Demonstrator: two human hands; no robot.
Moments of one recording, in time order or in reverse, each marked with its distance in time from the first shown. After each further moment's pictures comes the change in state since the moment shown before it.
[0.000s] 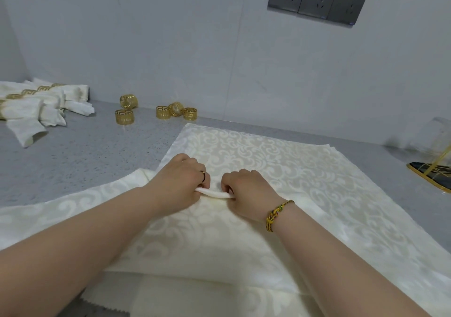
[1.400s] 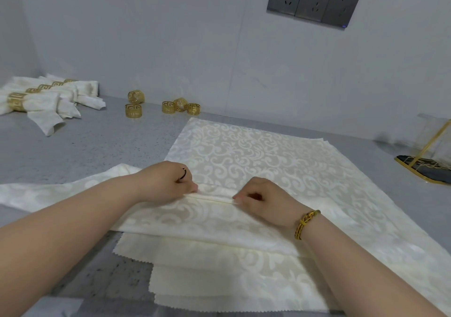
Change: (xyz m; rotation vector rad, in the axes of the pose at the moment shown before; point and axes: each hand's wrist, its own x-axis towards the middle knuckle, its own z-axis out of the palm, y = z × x) left_hand -0.049 -0.002 -0.023 -0.552 -0.326 -0.348; right_hand -0.064 -0.001 -0.001 0.534 -0.012 0.122
